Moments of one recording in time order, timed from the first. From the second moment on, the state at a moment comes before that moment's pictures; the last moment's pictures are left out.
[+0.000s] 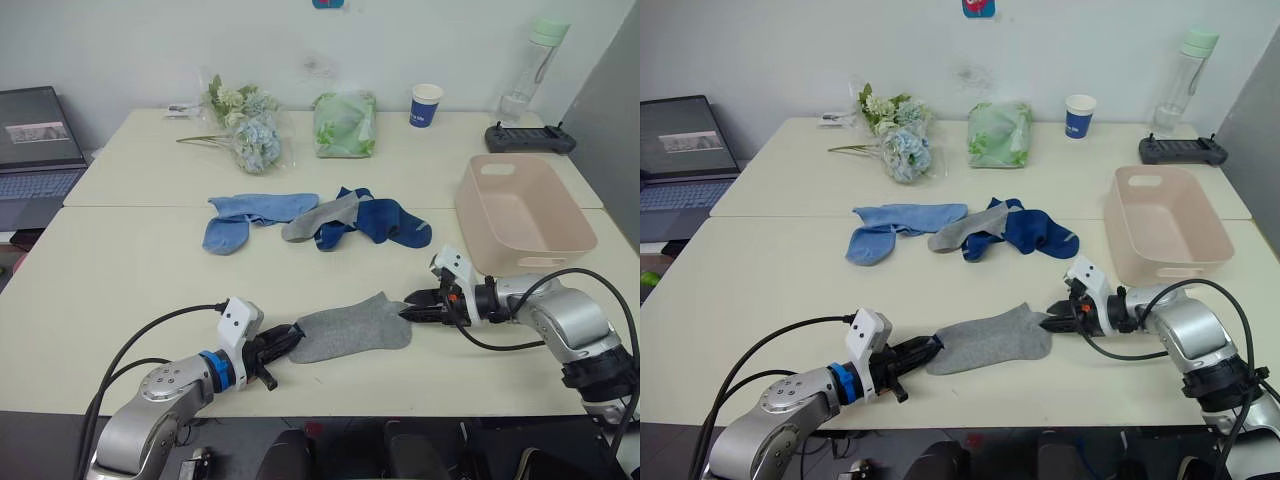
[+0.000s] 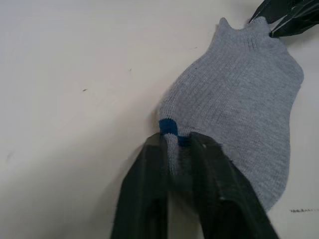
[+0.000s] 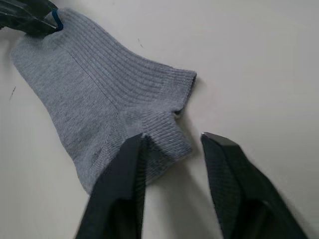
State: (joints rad) left arm 0.14 0.53 0.01 -0.42 -0.47 0.58 -0.67; right arm -0.45 -0.73 0.22 -0.12 0.42 0.83 1.00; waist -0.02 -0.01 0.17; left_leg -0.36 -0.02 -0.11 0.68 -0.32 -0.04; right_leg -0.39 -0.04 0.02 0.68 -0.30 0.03
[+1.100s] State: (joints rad) left arm 0.08 0.59 0.06 -0.31 -0.45 0.52 -0.74; right arm -0.29 -0.75 0.12 -0.36 0.51 0.92 0.86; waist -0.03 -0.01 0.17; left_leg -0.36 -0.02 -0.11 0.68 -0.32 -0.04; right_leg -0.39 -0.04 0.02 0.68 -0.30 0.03
